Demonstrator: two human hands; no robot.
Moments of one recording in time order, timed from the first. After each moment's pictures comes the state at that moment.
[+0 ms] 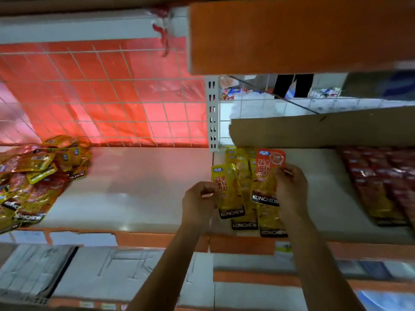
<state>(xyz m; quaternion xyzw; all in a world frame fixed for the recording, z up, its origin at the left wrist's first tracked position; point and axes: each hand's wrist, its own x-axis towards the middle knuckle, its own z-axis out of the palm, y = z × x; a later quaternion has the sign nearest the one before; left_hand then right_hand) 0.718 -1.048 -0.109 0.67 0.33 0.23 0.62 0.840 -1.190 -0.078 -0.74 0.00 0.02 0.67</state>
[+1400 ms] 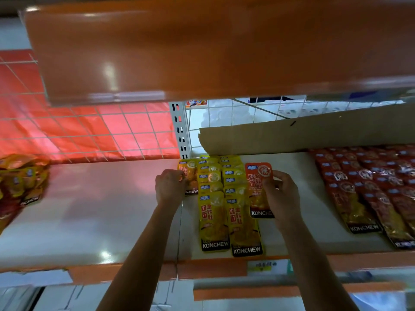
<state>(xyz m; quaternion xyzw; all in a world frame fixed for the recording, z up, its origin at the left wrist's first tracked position) 0.814 -0.989 -0.119 0.91 0.34 0.14 0.17 0.892 -1.233 -0.097 -0.80 -0.01 0.04 0.59</state>
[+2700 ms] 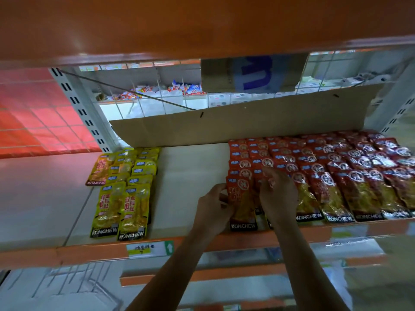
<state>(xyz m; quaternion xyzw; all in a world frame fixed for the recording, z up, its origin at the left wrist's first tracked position) 0.889 -1.327 -0.113 0.85 0.21 0.07 0.48 0.973 -1.455 -0.095 -0.90 -0.11 -0.08 0.42</state>
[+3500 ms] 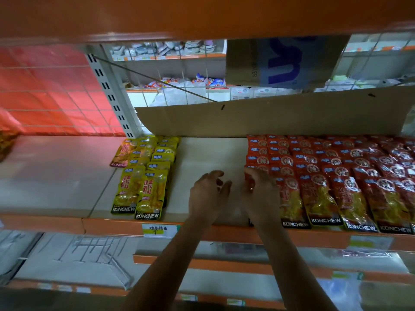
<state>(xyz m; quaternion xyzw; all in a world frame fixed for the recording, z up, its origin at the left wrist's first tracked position) 0.877 -1.307 -0.100 0.89 0.29 0.17 0.29 0.938 -1.413 -0.096 -0.89 -0.24 -0.07 0.39</state>
